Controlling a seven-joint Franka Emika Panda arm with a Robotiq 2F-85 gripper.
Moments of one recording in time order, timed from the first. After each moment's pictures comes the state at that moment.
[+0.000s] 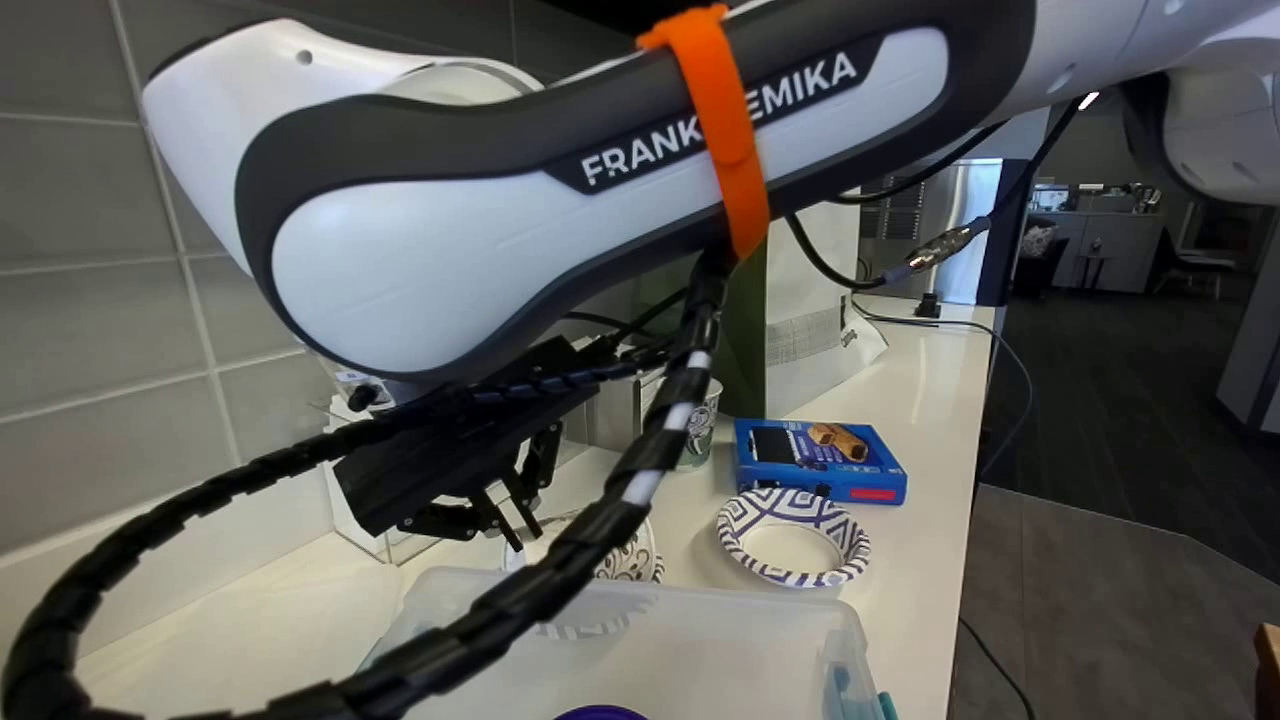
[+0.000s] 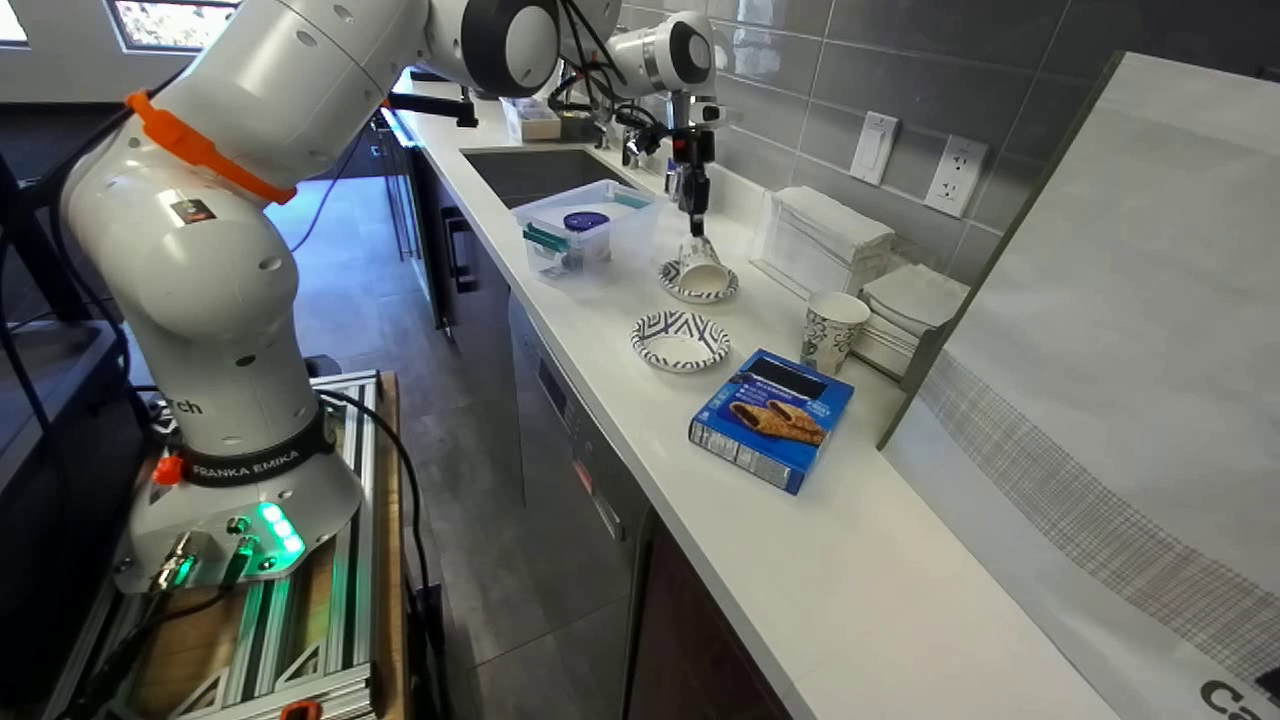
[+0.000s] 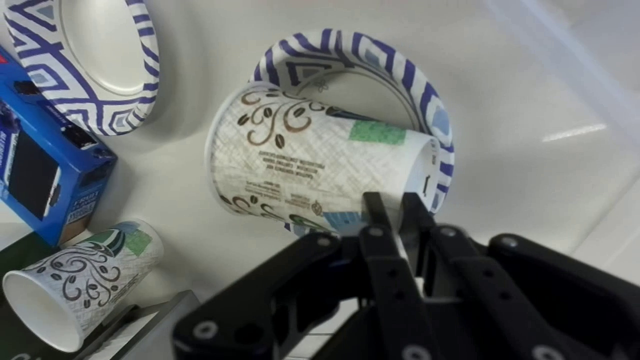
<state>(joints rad) 0.49 0.81 0.12 -1.06 -0.44 1.65 0.95</state>
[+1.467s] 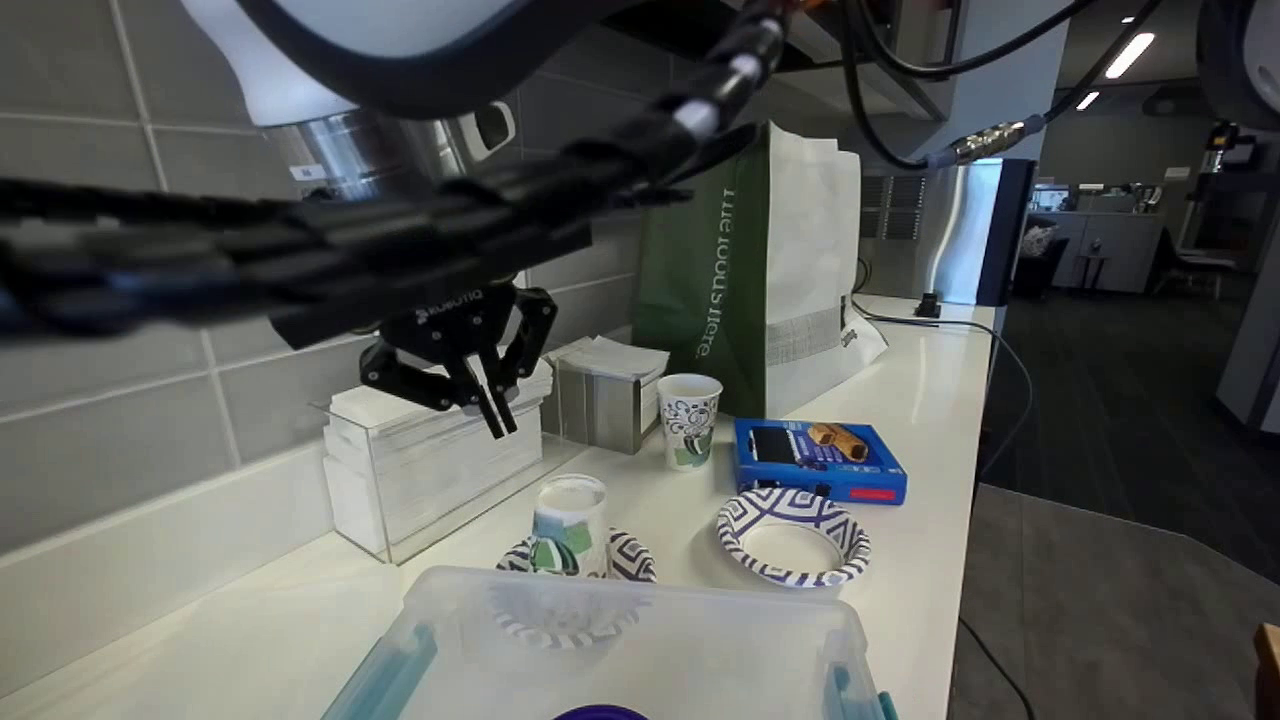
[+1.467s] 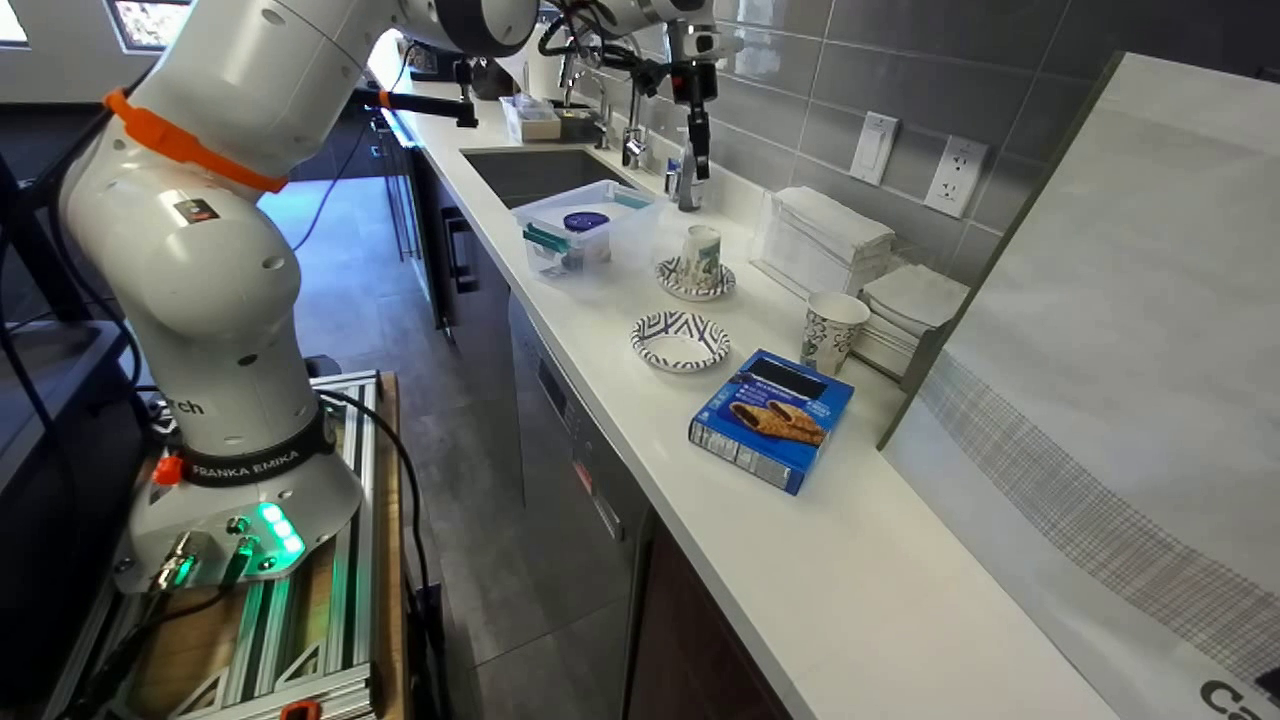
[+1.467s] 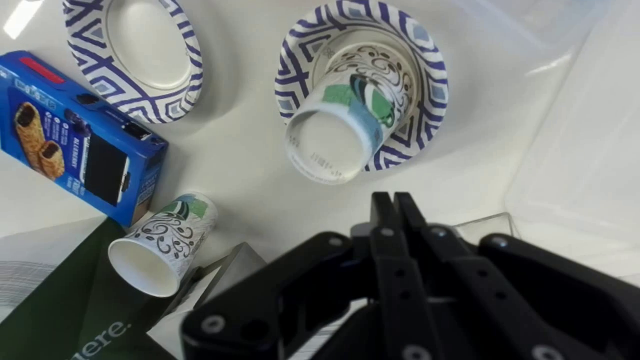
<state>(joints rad) 0.51 0.69 0.12 -1.03 -0.45 1.59 1.09</state>
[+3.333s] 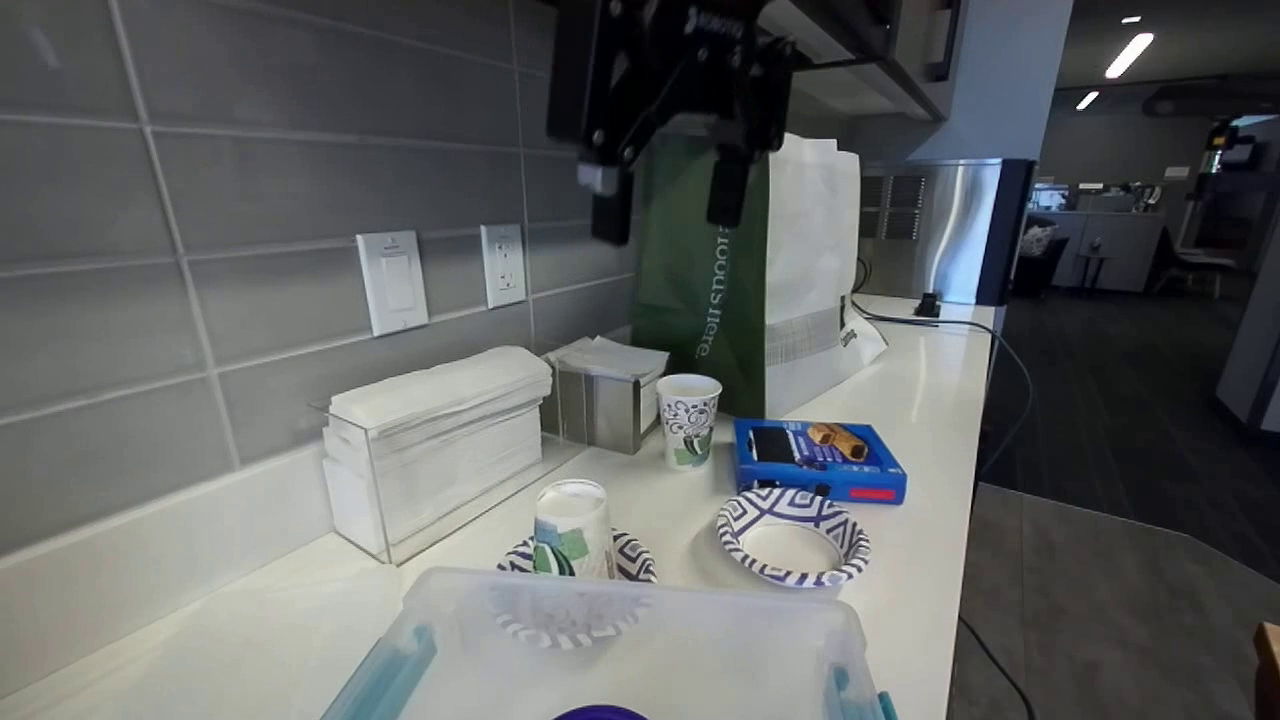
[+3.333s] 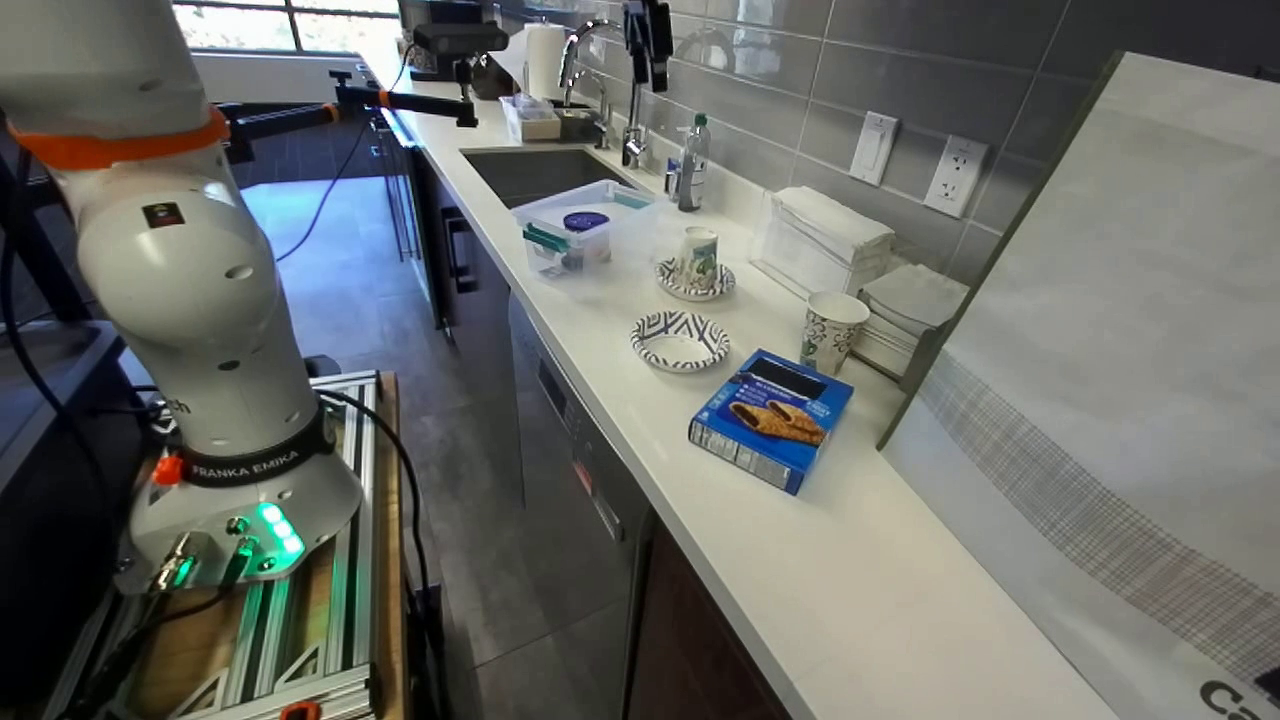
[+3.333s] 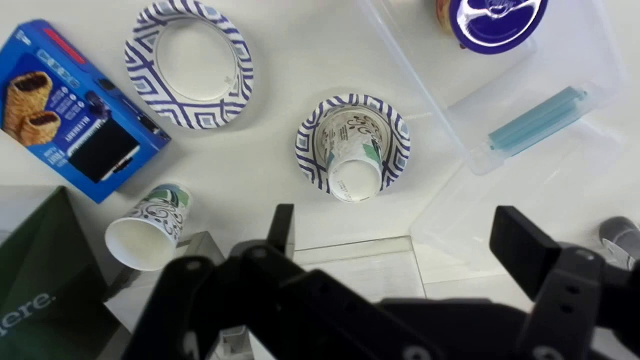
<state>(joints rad) 0.33 -0.06 0.21 -1.78 -0.15 1.86 0.65</state>
